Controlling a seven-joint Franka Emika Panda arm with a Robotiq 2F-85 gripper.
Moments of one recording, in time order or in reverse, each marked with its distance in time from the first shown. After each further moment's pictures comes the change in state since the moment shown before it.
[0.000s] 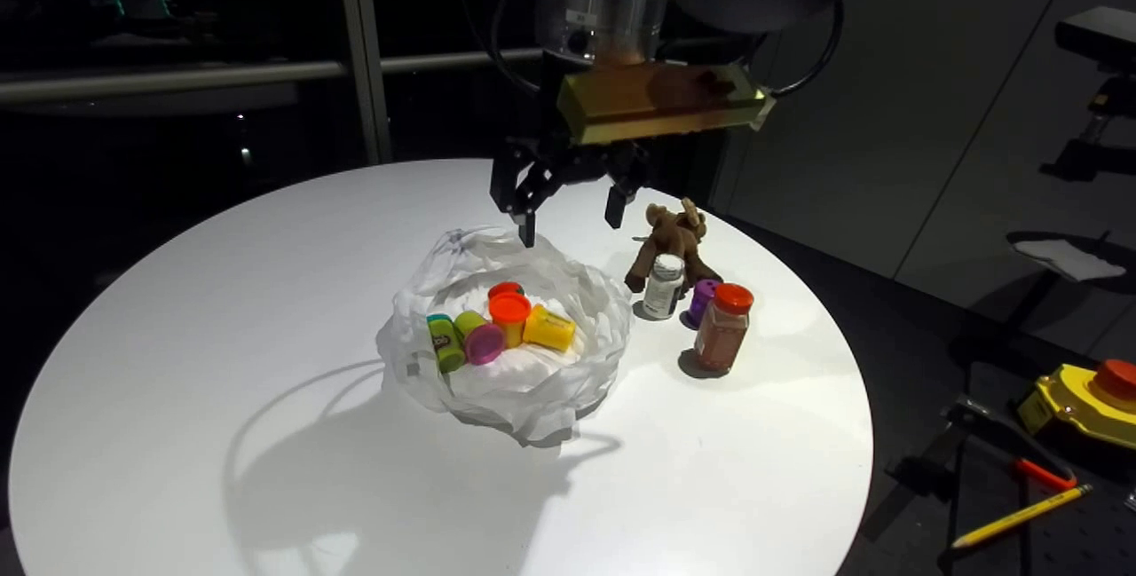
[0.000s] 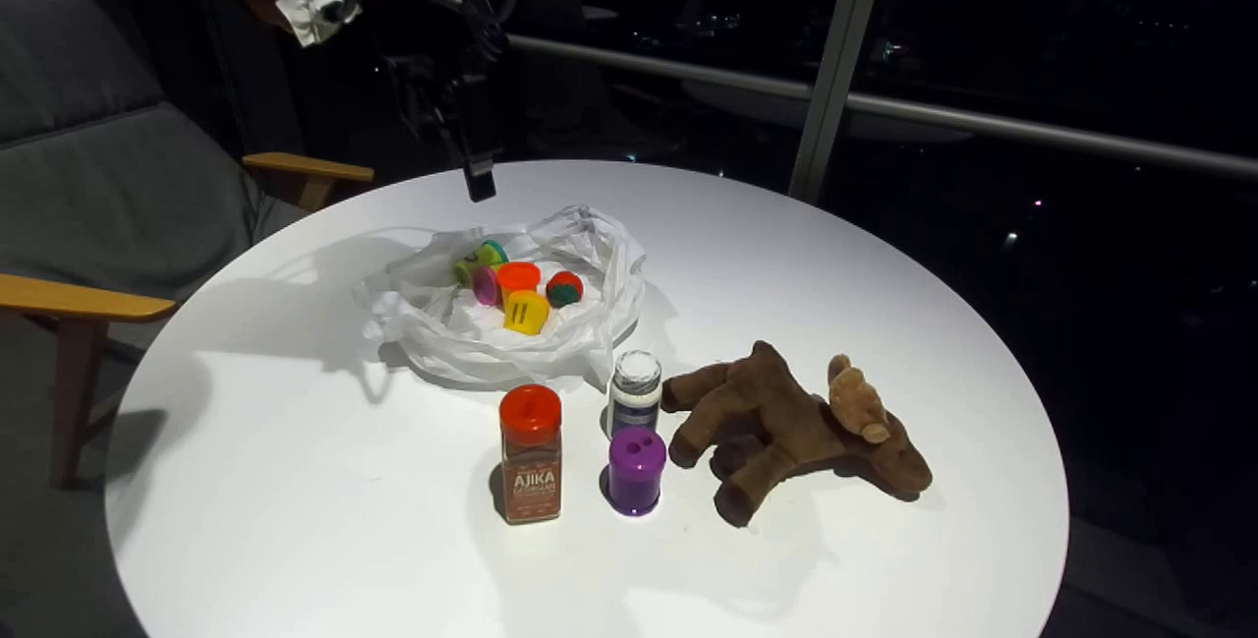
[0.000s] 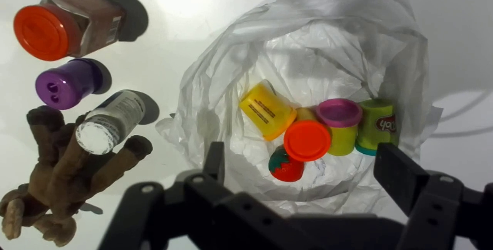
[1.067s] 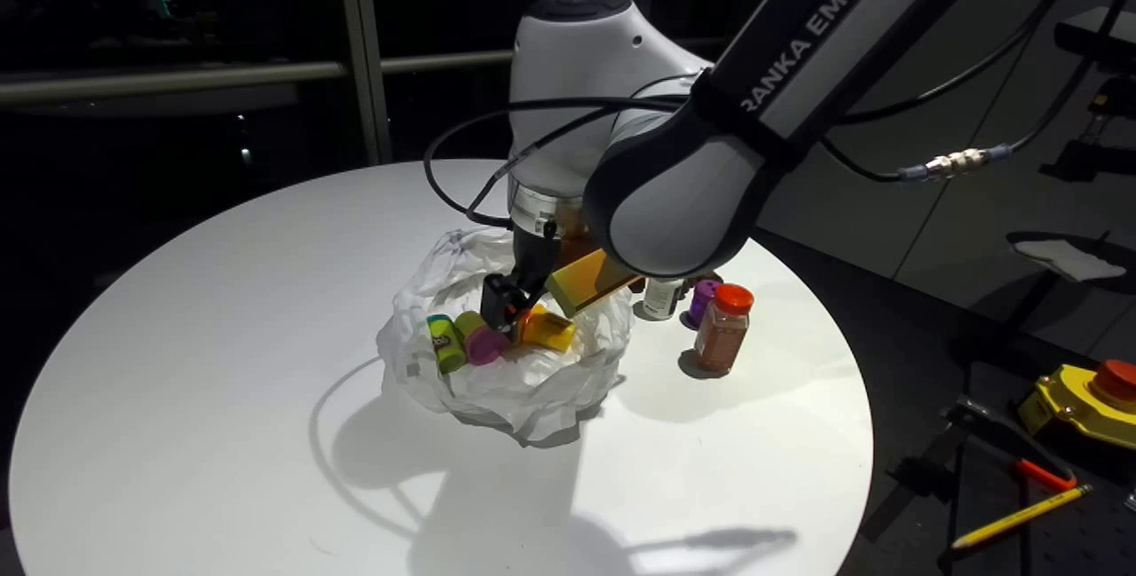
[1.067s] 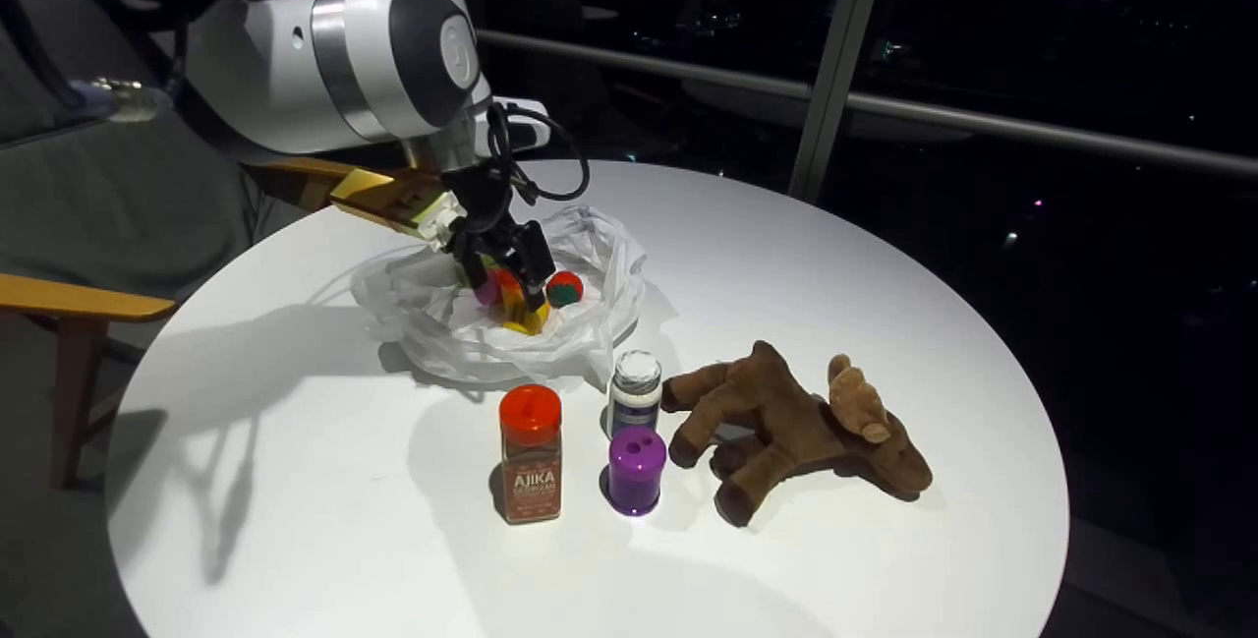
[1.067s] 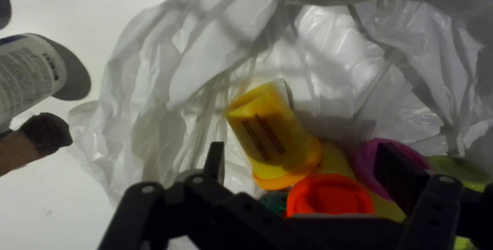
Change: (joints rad) arm 0.158 0.361 -0.200 0.122 -0.062 0.284 -0.154
